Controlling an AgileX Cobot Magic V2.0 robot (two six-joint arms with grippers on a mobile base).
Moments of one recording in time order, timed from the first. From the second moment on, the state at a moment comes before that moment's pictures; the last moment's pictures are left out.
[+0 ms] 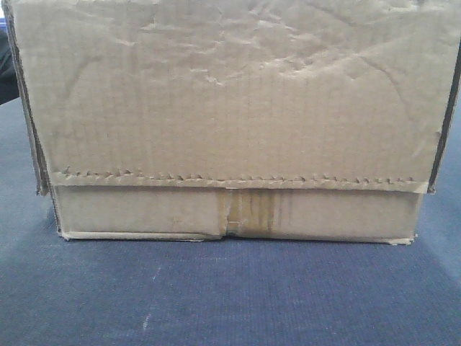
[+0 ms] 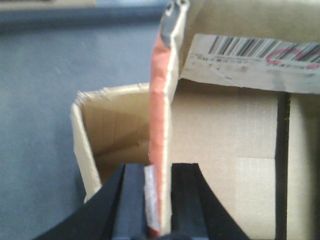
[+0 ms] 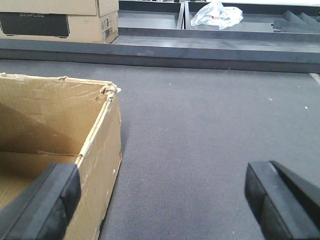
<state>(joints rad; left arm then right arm) -0.32 1.47 -1.97 -0.12 1.14 -0.05 0.07 0.72 -0.93 0.10 0.56 -0.06</state>
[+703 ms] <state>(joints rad) -0.42 1.77 -1.97 0.00 1.11 -0.16 0.07 0.72 -0.93 0.10 0.58 -0.06</state>
